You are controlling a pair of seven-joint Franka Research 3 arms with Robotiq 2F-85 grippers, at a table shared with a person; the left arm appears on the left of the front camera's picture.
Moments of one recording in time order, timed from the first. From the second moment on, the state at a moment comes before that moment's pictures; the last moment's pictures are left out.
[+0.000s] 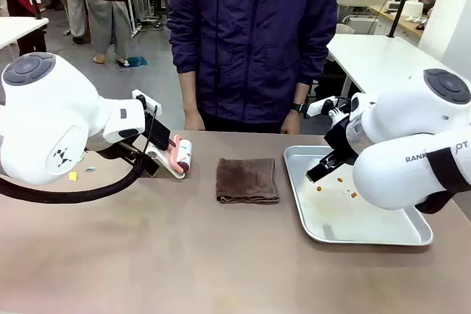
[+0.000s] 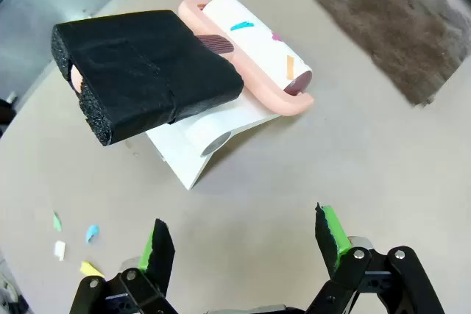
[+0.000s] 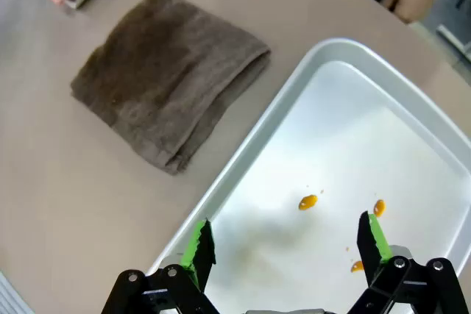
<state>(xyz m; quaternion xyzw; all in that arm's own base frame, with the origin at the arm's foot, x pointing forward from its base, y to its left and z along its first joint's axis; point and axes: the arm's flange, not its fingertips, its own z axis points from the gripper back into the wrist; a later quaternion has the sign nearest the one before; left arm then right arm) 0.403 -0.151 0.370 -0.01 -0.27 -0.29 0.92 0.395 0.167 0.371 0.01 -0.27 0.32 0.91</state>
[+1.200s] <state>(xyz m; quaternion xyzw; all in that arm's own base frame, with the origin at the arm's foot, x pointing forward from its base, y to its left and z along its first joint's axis) 0.403 -0.151 0.370 -0.01 -0.27 -0.29 0.92 0.395 0.167 0.371 0.01 -0.27 0.32 0.91</state>
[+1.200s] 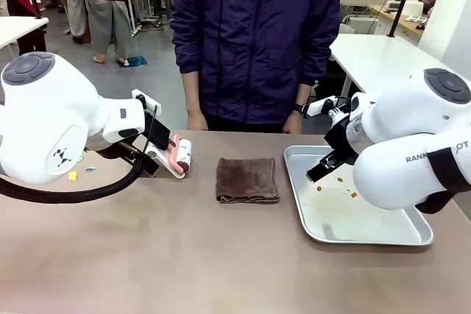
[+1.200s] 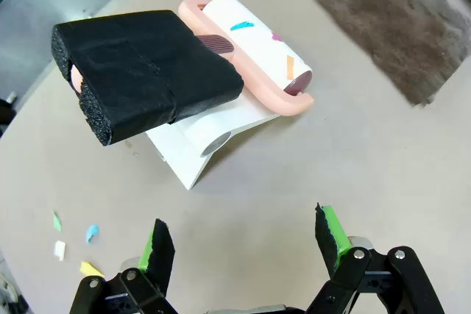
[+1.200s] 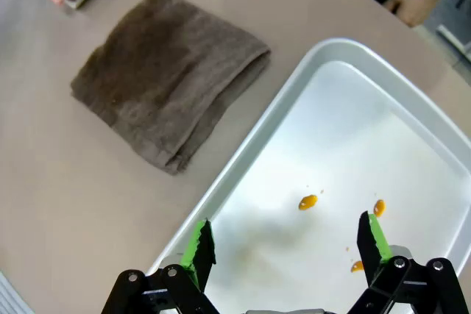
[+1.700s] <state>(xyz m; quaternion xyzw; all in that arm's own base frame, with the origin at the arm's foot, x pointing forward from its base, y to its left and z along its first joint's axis) 0.403 -0.151 0.370 -0.01 -0.27 -0.29 0.92 0.395 0.167 0.371 0.01 -0.27 0.32 0.91</state>
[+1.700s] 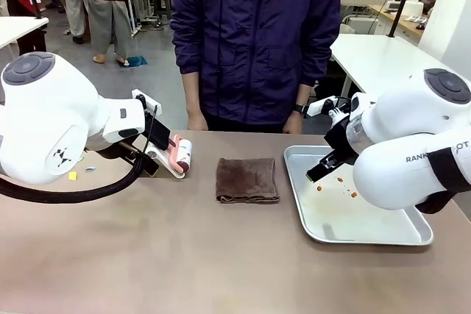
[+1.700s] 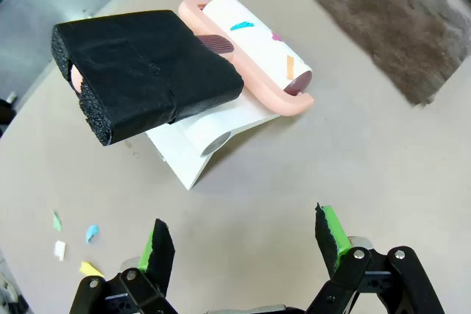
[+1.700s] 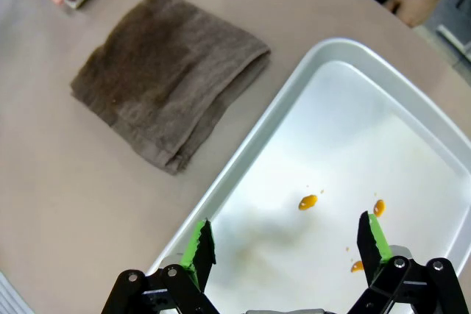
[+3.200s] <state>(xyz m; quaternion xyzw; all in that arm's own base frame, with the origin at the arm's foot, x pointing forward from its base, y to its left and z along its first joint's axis) 0.334 0.123 0.470 -0.44 -0.33 -0.02 0.84 0.360 0.009 0.486 0.48 -0.18 -0.12 0.85</state>
